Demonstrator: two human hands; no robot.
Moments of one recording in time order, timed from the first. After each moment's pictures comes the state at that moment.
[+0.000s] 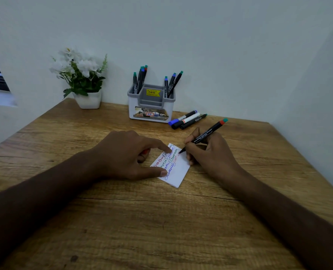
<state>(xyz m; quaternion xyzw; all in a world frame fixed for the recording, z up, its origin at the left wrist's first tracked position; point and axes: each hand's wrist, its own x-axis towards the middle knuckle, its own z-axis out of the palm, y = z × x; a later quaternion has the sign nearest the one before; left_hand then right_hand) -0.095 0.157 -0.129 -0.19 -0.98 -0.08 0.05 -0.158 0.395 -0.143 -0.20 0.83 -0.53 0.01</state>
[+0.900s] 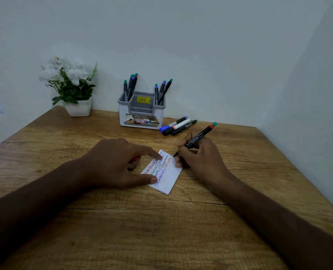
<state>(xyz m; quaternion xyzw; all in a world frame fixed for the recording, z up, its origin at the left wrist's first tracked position) -0.093 0.159 -0.126 -0.18 -0.98 -0.08 0.04 -0.155 0.396 -0.140 -0.17 0.80 -0.57 0.03</state>
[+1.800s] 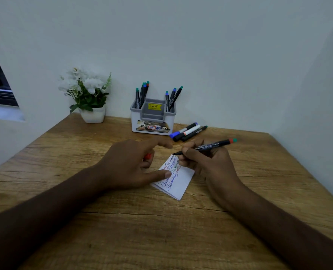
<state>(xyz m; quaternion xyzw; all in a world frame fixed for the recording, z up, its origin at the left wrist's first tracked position) -0.092 0.162 -0.127 -0.15 -0.96 -0.17 0.14 -0.139 0.385 -0.137 -0.14 0.65 -0.75 0.06</state>
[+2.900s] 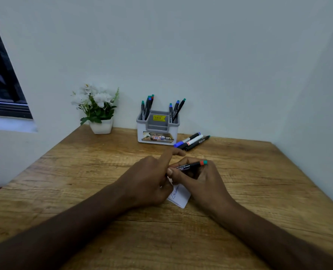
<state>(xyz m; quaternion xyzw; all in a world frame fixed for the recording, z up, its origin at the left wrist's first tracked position) -0.085 0.192 -0.130 -0.18 -0.95 -0.24 0.13 -0.124 0.373 -0.145 -0.27 0.72 -0.63 0.04</state>
